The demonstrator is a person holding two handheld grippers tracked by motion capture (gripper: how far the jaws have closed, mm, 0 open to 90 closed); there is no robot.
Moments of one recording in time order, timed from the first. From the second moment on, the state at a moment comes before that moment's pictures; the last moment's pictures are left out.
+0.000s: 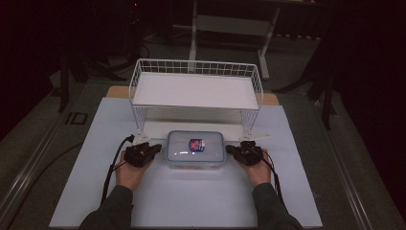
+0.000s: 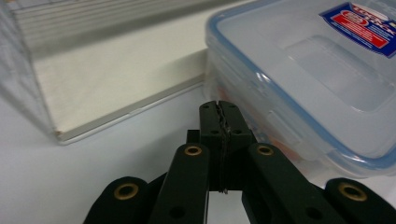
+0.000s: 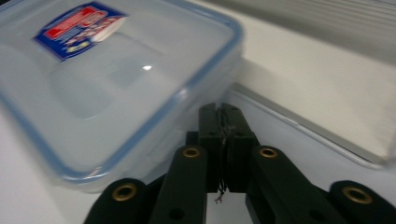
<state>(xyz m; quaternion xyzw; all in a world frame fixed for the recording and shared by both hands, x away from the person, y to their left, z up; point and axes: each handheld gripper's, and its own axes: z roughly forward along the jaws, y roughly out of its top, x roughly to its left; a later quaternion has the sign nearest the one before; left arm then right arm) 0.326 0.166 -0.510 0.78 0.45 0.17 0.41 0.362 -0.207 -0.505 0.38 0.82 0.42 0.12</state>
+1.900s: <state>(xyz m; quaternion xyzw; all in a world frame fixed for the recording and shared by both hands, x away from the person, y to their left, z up) 0.338 0.156 -0.494 0.74 0.48 0.05 0.47 0.366 -0.215 -0.493 0.44 0.76 0.47 0.01</state>
